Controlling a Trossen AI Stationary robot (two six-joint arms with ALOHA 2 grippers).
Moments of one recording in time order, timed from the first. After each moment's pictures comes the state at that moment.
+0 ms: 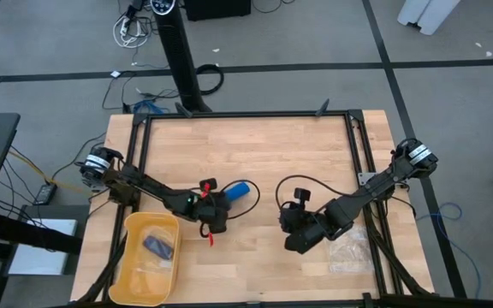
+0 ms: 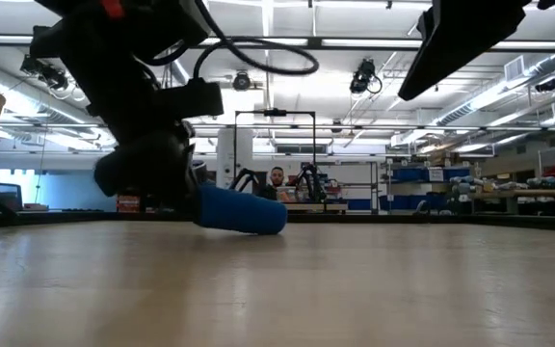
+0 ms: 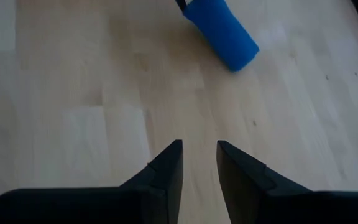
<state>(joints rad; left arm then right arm) -0.31 1.71 0.87 -0.28 -0.54 -0.32 0.57 1.60 1.18 -0.72 0.62 0.56</state>
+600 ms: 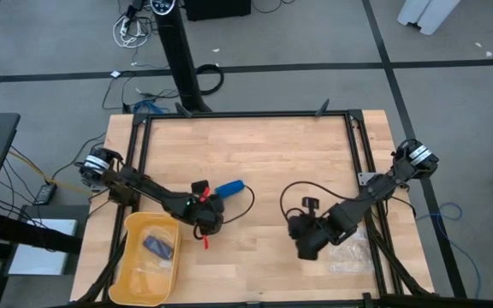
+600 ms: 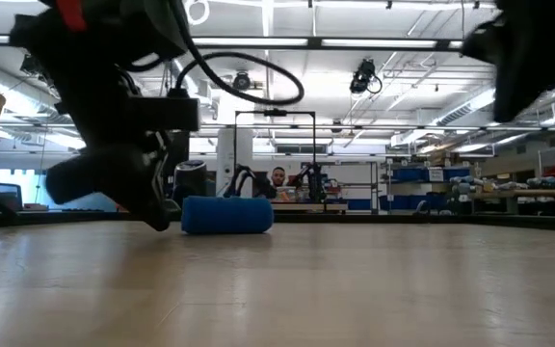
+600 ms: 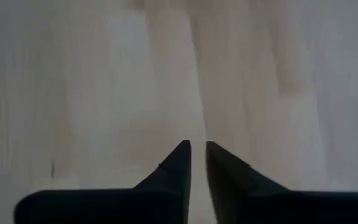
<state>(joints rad) -0.35 1.71 0.88 -0.49 -0.51 -0.43 0.62 1.60 1.18 -0.88 0.36 0.69</state>
